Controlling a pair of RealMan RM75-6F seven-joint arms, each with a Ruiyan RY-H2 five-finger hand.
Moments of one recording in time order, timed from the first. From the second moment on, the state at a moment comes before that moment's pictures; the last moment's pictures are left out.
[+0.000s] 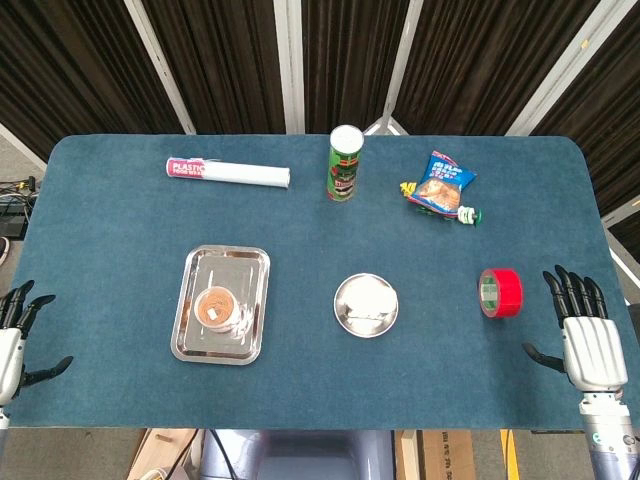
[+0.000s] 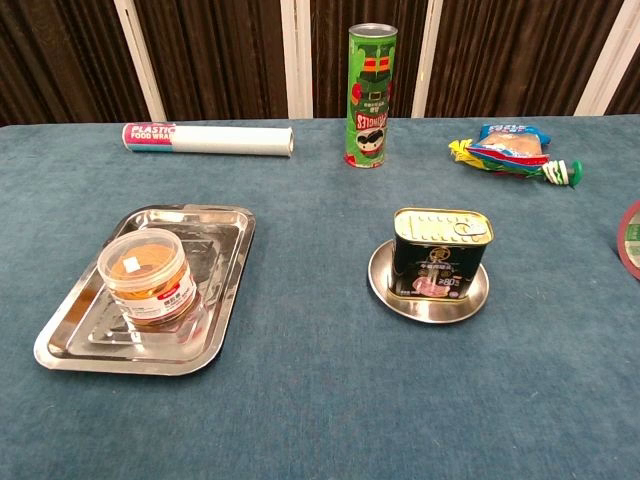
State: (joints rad) left arm -0.03 -1.10 -0.06 -1.82 1.39 1.51 0.13; right arm 0.11 -1.16 0.11 -1.65 -1.47 1.49 -0.09
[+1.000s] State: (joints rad) left arm -0.04 -1.11 -0.06 -1.82 1.39 1.50 0.13; right arm 0.18 -1.16 0.10 -1.86 -1.44 1.34 -0.10
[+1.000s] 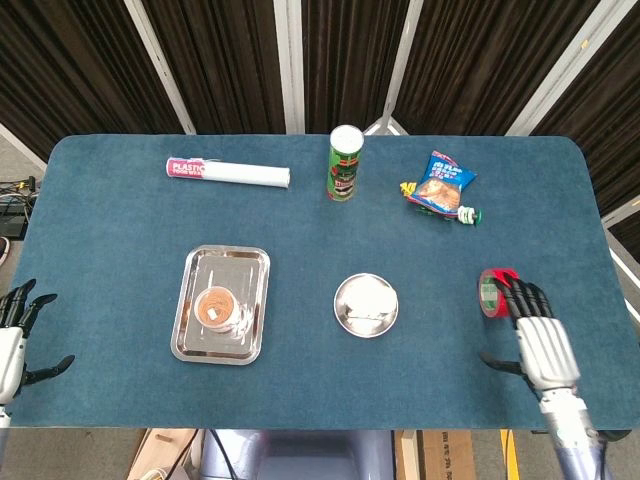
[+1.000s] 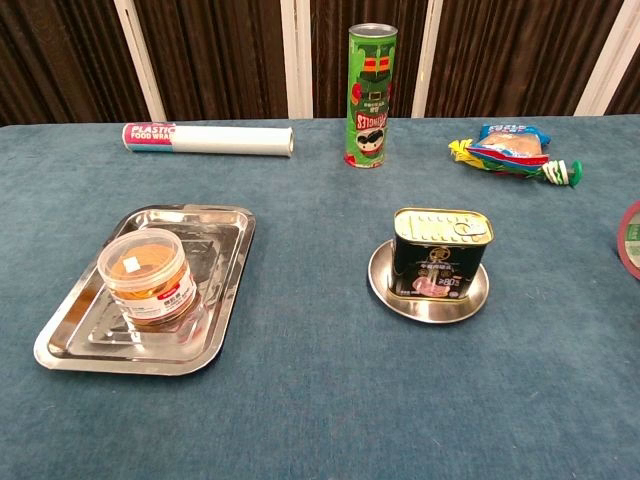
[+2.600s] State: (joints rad) left arm -0.04 -1.10 -0.08 -1.82 1.33 1.48 0.13; right arm 0.66 -1.70 0.27 -1.65 -0.86 1.22 -0.60
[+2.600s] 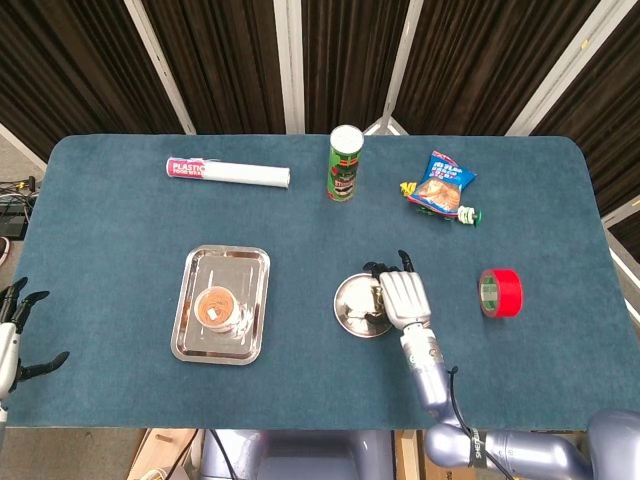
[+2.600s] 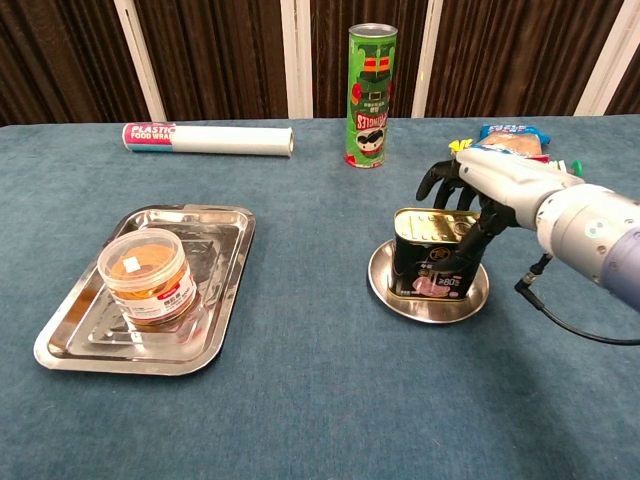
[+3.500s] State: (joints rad) left arm -0.04 -1.09 -0.10 -1.82 1.27 1.48 0.12; right arm 0.79 -1.72 0.40 -1.67 -0.87 1.17 -0.61
